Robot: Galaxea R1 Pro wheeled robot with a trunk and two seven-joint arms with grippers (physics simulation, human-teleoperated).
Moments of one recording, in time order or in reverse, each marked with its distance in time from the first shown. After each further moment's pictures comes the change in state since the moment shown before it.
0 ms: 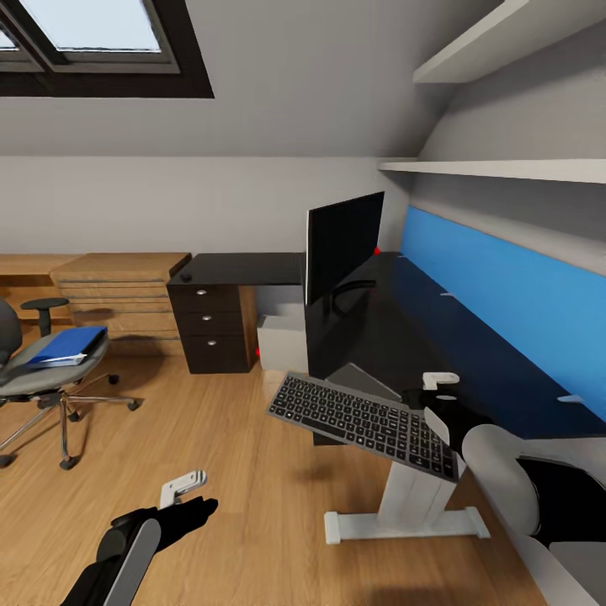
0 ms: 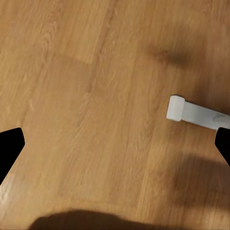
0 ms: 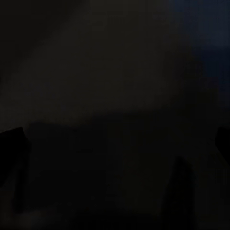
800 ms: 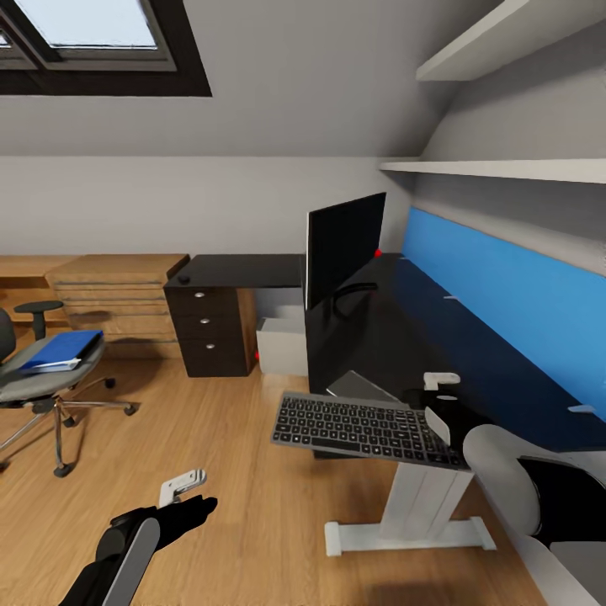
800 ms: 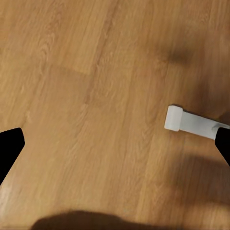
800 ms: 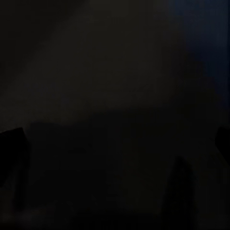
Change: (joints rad) left arm 0.000 0.002 0.001 -0.008 -0.002 0.000 0.000; right arm 0.000 -0.003 -0.003 0.001 -0.002 -0.002 -0.001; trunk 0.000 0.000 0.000
